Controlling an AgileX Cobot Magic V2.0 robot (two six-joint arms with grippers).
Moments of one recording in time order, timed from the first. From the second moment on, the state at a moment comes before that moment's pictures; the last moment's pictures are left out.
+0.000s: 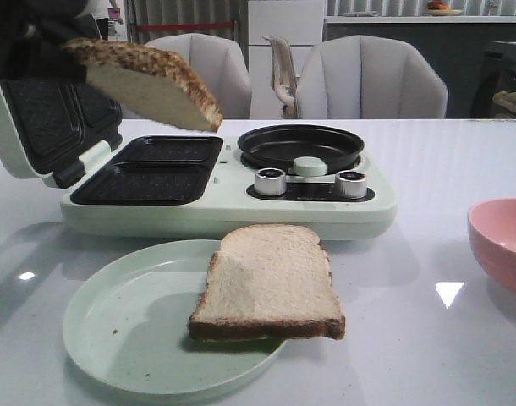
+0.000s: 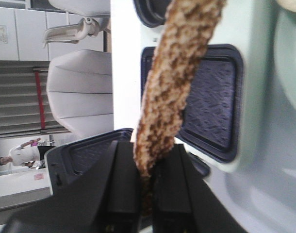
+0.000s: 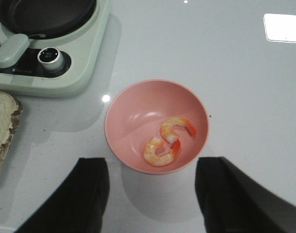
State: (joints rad) left arm -0.88 1.24 -0.74 1.50 0.59 -0.33; right arm -0.02 0.67 -0.63 0.07 0.68 -0.04
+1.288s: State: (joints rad) left arm -0.43 2.03 -1.45 1.55 0.35 -0.33; right arm -0.02 0.67 -0.63 0.07 0.68 -0.04
